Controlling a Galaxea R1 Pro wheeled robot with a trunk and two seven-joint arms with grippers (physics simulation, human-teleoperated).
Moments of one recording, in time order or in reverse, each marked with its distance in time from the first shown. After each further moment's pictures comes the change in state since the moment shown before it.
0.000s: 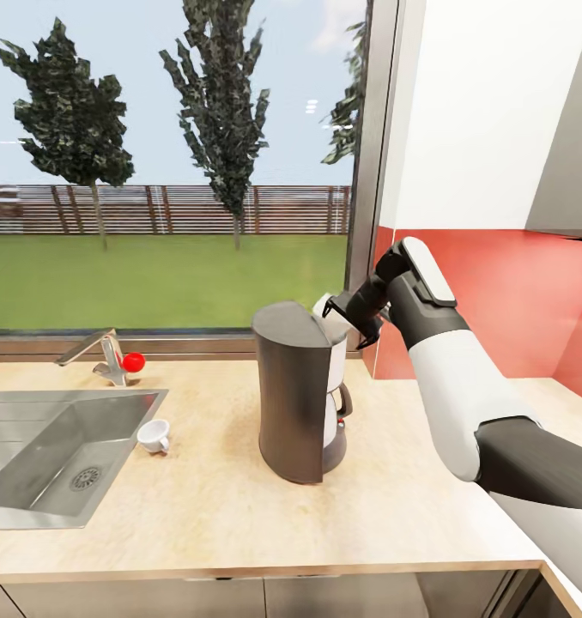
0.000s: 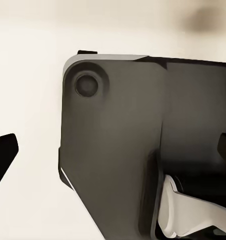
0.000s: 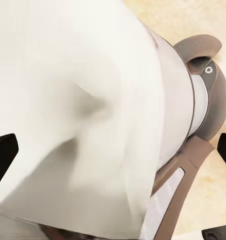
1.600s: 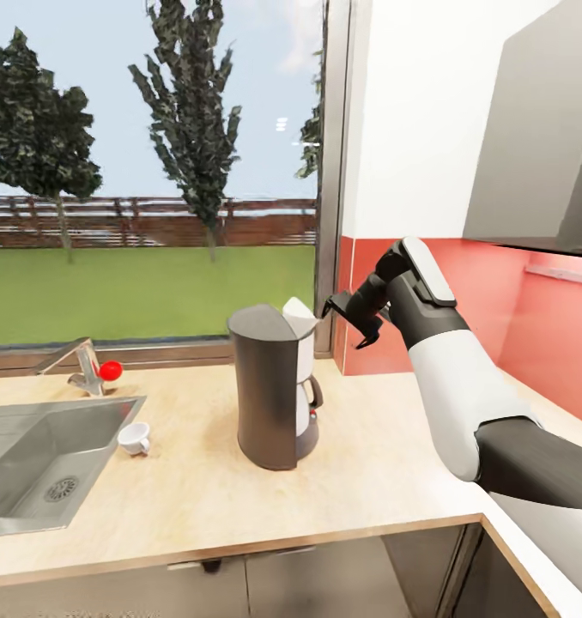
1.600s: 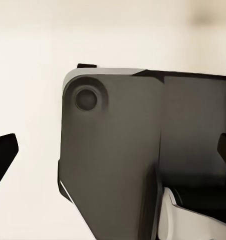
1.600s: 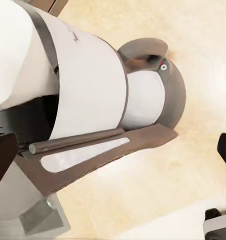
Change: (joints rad) left arm 0.000 0.000 -0.003 0.000 0.001 -0.002 0.000; right arm 0.000 0.001 0.000 -0.003 -0.002 0.001 0.000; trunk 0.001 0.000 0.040
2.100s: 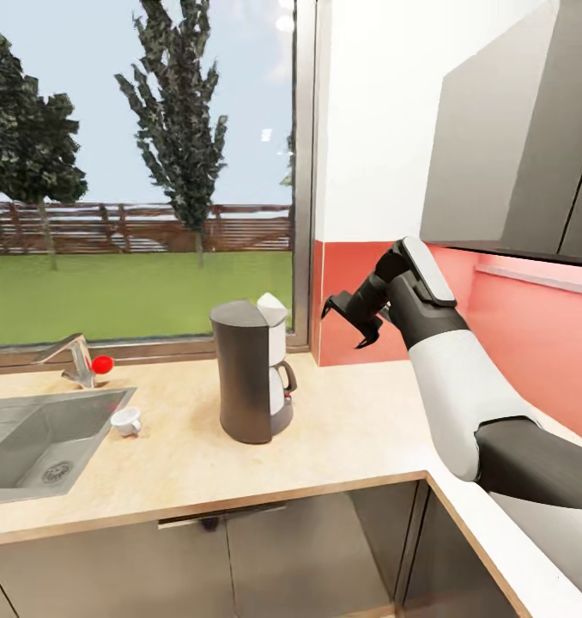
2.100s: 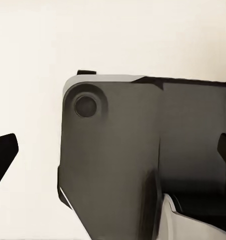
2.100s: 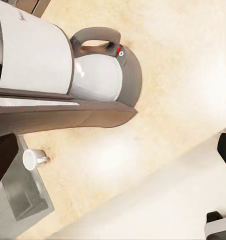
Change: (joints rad) left arm 0.000 0.000 0.000 0.000 0.000 0.000 0.000; right arm 0.000 0.000 0.000 0.000 -0.001 0.001 0.000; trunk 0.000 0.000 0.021
